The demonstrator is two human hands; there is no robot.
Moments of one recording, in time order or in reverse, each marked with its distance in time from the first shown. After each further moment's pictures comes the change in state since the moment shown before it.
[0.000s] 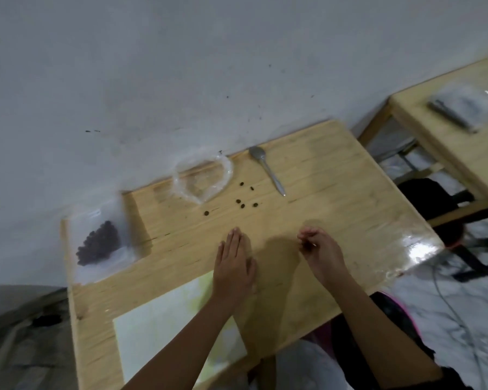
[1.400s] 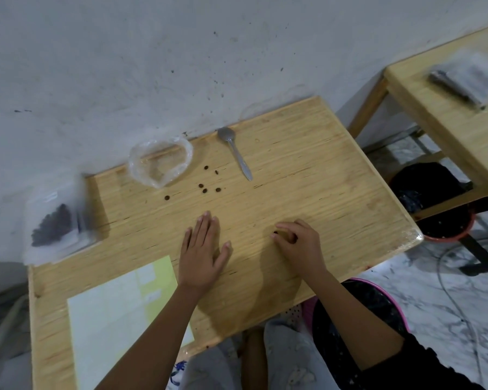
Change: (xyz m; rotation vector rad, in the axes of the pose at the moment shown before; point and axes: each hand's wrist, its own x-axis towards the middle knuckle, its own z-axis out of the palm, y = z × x) left_hand 0.002 0.029 0.030 0.018 0.122 -0.072; right_hand 0.038 0.001 -0.082 -1.020 -0.175 -0.678
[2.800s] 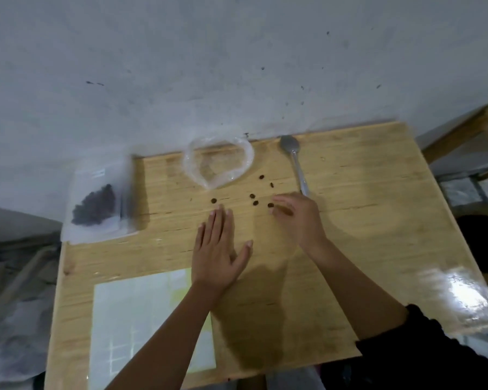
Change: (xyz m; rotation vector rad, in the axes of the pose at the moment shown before) left_hand 0.027 -0.039 -0.017 0.050 0.030 -0.233; right_hand 0.115 -0.063 0.083 0.012 -0.279 -0.116
